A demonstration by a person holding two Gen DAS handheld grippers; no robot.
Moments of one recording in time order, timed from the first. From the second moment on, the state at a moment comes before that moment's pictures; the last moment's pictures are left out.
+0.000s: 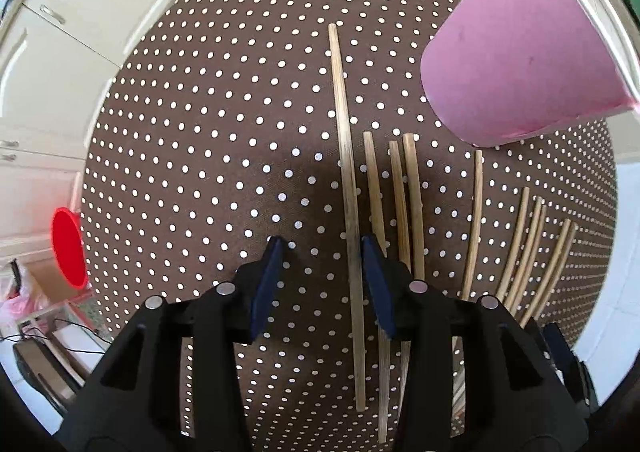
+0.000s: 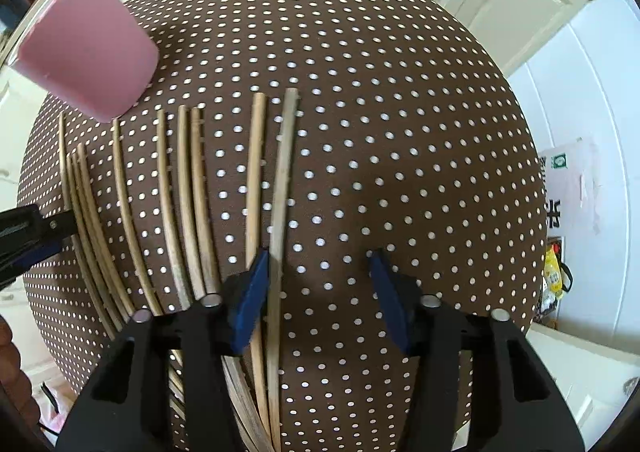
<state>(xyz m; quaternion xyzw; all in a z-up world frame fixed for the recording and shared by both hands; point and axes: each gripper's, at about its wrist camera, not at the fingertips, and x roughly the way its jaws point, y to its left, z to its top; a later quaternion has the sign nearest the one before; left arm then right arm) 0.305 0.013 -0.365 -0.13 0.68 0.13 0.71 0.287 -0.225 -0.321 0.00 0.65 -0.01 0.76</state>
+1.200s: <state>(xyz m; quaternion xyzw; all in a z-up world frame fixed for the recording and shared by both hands) 0.239 0.003 -0.215 -0.12 0.52 0.07 0.84 0.286 -0.247 -0.168 0.13 0.46 0.06 0.87</state>
